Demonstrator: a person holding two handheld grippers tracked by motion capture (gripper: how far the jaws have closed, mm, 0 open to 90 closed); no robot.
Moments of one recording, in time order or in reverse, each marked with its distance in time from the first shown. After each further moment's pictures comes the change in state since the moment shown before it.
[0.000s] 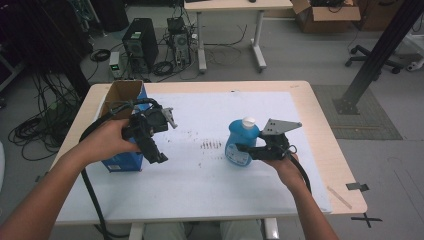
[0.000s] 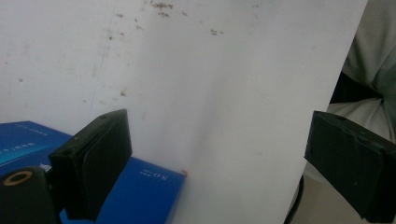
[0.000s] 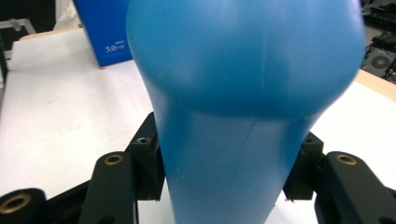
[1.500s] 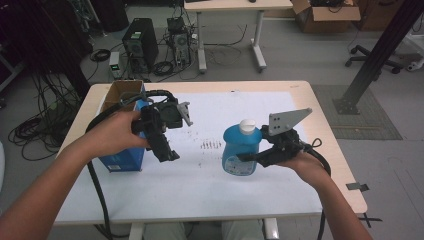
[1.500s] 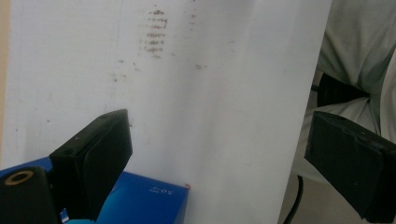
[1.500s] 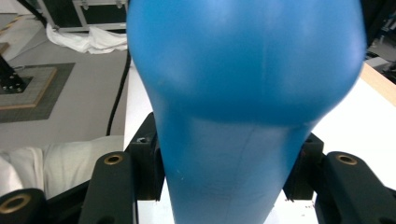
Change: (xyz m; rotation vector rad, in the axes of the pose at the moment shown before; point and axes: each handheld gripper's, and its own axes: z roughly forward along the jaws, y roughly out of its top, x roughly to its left) left arm -0.026 0.040 -0.036 -0.012 0.022 0.115; right arm 0.034 0.068 -0.044 0.062 0.310 -0.165
